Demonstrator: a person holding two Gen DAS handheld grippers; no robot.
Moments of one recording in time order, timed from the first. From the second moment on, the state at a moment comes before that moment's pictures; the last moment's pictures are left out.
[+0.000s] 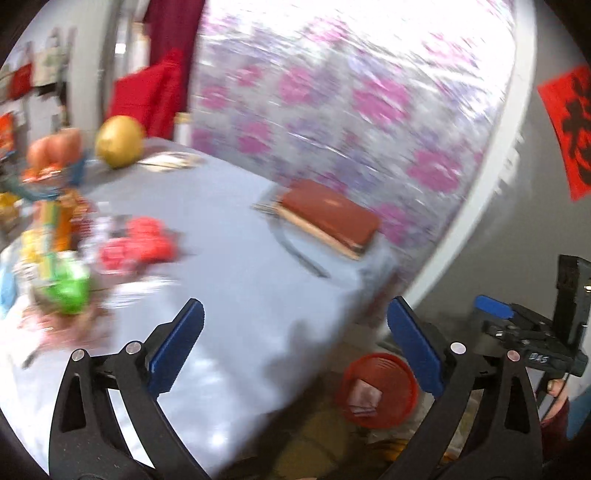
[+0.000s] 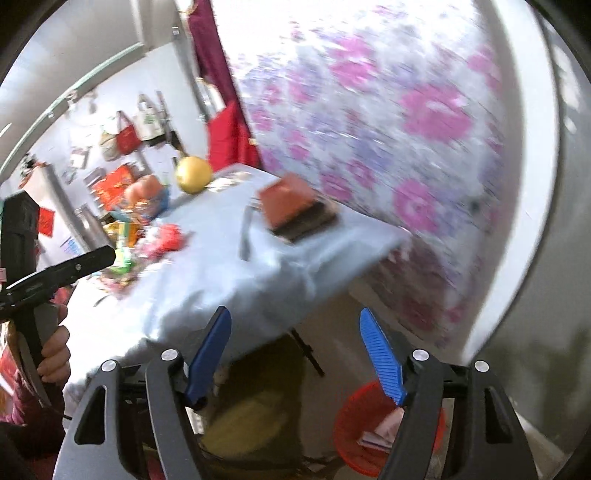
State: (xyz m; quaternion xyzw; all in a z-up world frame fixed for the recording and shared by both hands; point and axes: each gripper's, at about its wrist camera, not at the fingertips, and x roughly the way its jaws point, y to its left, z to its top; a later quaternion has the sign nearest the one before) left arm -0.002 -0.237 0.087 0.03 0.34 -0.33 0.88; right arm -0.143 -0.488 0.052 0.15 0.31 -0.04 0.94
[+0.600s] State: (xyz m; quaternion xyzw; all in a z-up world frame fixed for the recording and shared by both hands) left arm 0.041 -0.004 0.066 -0.05 0.35 -0.14 0.92; right arm -0.031 -0.319 0.071 0.10 0.33 0.12 0.93
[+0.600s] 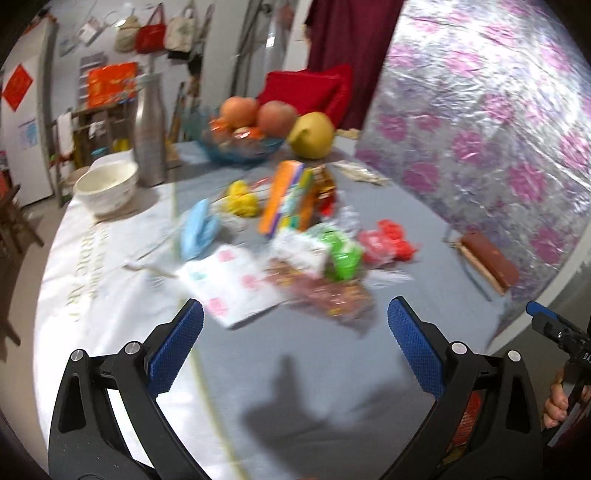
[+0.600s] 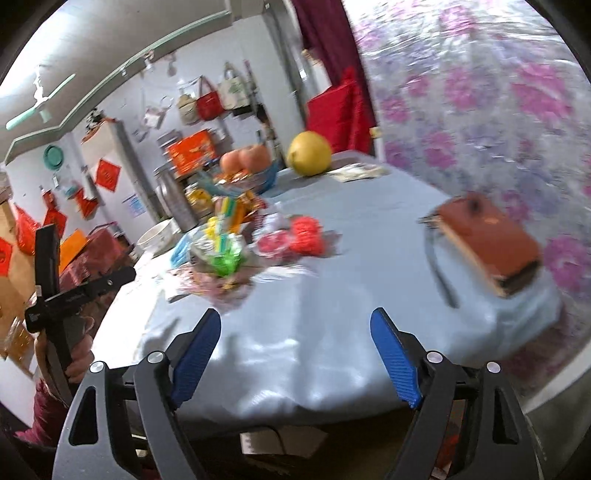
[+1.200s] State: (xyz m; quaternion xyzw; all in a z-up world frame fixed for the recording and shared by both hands) left arm 0.147 -0.043 0.041 -0.01 0.40 -0.20 0.89; right arm 0.032 -0.302 0.028 0.13 0.38 0.13 0.90
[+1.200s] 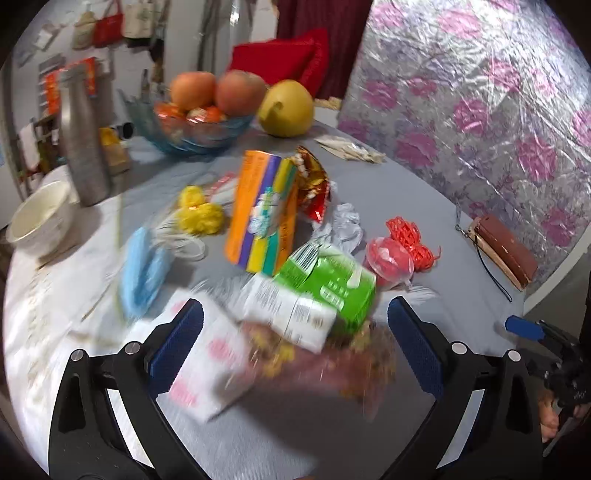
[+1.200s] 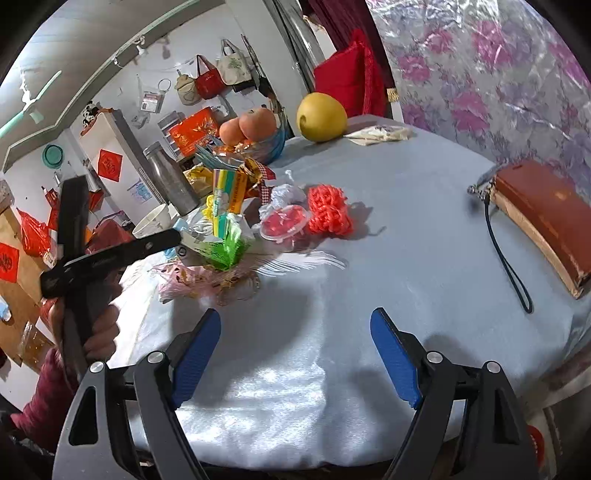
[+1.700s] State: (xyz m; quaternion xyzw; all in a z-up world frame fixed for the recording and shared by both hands) left arm 0.149 -0.042 0.034 -0.02 0.38 -0.25 0.89; right arm 0.064 -0.299 0.025 0.13 0.38 0.14 0.90
